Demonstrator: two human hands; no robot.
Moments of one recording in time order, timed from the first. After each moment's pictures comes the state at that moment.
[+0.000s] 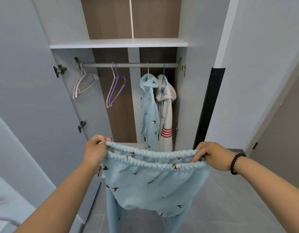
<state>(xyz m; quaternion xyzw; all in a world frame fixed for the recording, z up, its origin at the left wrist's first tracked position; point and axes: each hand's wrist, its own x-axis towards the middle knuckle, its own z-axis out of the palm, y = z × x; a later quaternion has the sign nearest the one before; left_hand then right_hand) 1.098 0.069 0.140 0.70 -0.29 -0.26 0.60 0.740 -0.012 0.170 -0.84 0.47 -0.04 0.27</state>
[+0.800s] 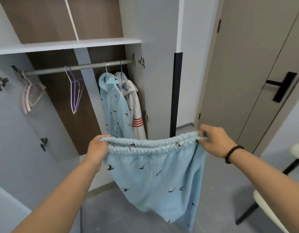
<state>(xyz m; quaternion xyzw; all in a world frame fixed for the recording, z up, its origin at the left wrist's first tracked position) 1.133 0.109 0.141 0.64 -0.47 -0.40 0.46 0.777 0.182 0.169 -0.69 0.67 -0.26 0.08</state>
